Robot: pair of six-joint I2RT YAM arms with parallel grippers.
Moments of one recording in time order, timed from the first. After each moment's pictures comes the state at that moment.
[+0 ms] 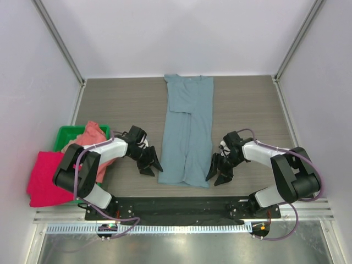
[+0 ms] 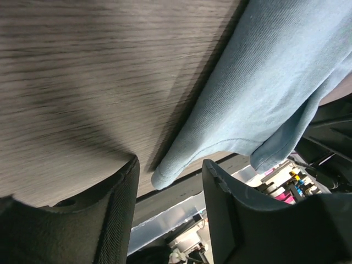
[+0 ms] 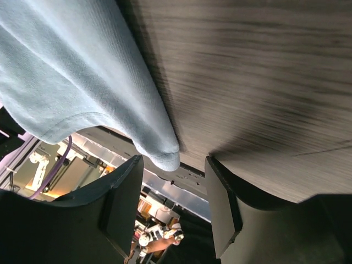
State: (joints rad) left arm -0.42 1.54 0.70 -0.50 0.54 -0.75; right arm 0.35 1.45 0.59 -0.62 -0.60 0.62
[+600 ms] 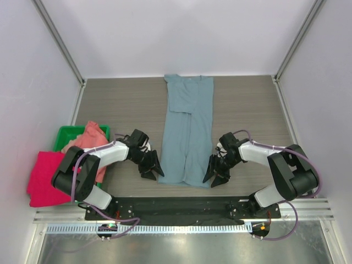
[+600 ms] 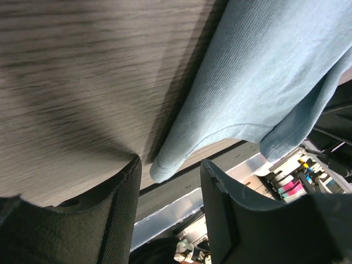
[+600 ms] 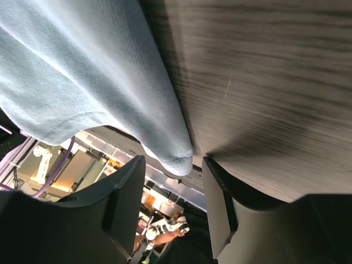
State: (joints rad) left arm -0.47 1.51 0.66 -0.47 0.56 -0.76; right arm 0.42 1.48 0.59 -0.58 -0.61 0.69
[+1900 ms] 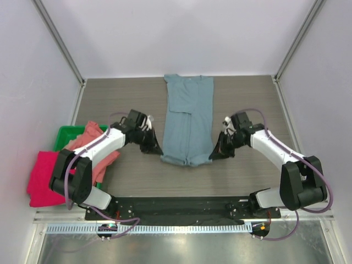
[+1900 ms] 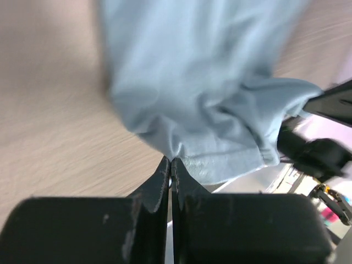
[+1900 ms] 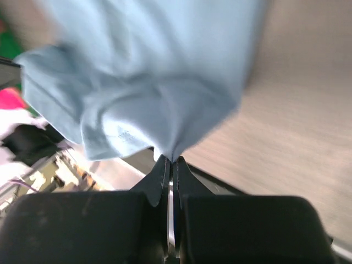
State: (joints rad) left arm -0.42 1.47 0.86 -0.54 0.51 -0.66; right arm 0.27 1.37 0.78 -0.68 -0.58 0.56
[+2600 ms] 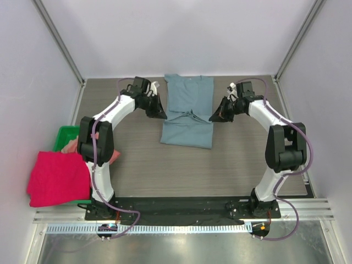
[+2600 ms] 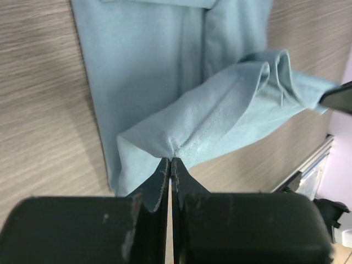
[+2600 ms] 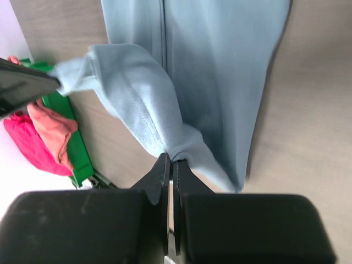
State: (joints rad) left arm -0.31 1.95 1.57 -0.57 0.51 -0.44; right arm 0.11 1.76 1.29 -0.54 -0.60 0.50
